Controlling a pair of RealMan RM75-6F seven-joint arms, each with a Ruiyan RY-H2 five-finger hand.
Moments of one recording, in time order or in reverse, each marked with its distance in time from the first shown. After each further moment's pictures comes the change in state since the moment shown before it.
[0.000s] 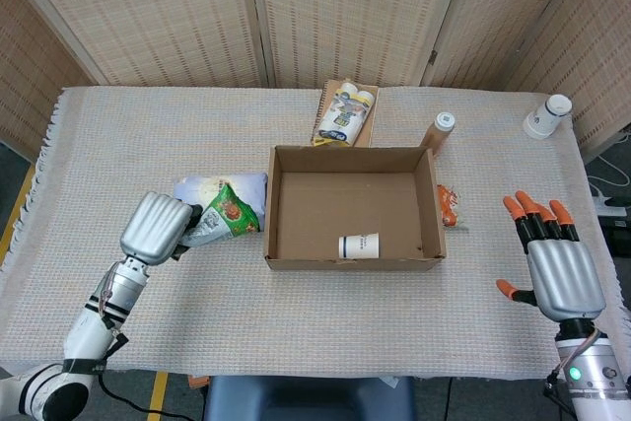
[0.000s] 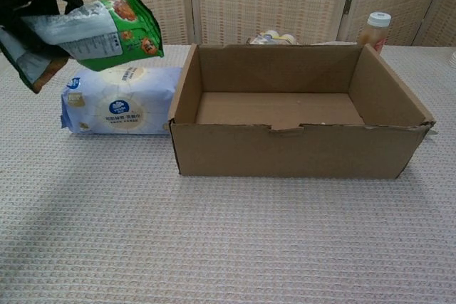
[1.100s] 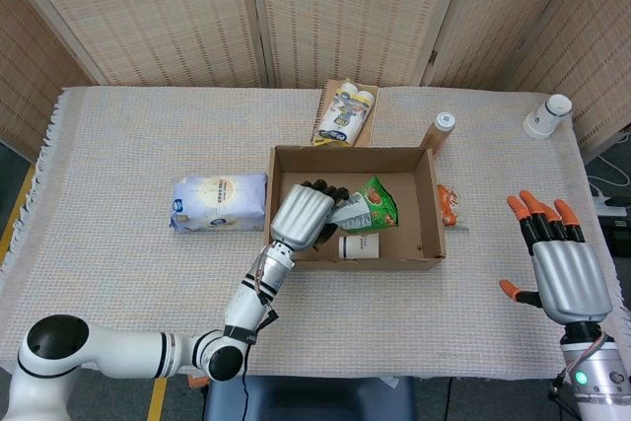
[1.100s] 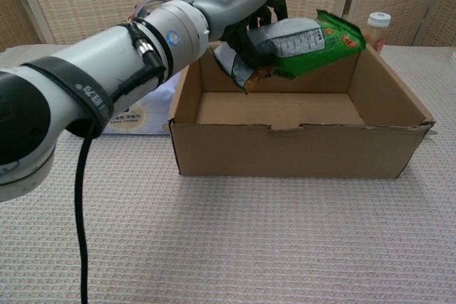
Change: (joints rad) left arm -0.391 -0.671 -0.179 0.448 -0.204 -0.012 0.008; right arm -0.024 0.018 0.002 0.000 -0.041 0.009 0.027
